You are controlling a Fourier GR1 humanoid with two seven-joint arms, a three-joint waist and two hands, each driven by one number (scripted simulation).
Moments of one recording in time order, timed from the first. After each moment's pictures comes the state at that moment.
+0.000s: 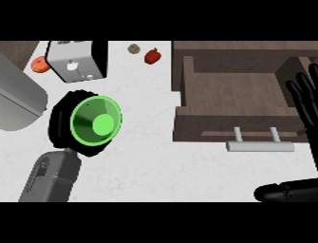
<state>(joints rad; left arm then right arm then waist) -0.32 0.06 0.09 -1.18 0.26 -0.21 -0.60 -0.09 -0.10 -0.08 -2.10 -0.17 0.13 0.21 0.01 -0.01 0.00</state>
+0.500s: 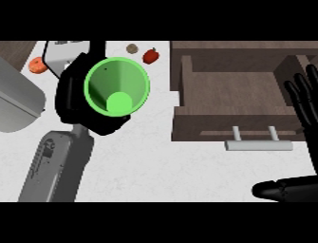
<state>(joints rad) -0.48 0.01 0.00 -1.42 0.27 0.01 -0.29 -0.08 -0.09 -0.08 -2.08 -0.15 0.14 0.17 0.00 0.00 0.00</state>
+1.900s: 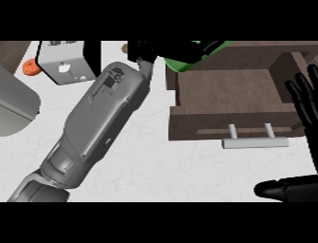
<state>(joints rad) -1.12 0.00 -0.15 -0.84 0.31 0.35 -0.23 -0.08 -0.09 -0.09 -2.07 -0.17 0.15 0.16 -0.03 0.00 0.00</state>
